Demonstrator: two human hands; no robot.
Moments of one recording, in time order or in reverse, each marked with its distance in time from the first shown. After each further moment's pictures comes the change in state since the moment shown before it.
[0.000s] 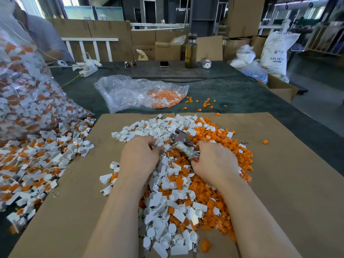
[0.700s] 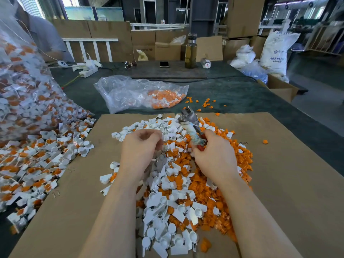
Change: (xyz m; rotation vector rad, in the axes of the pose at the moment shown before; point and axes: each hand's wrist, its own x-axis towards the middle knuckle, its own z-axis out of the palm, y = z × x) left_hand -0.006 0.012 -0.009 -0.799 0.028 -0.181; right_hand 0.002 -0.003 -0.007 0.386 0.180 0.050
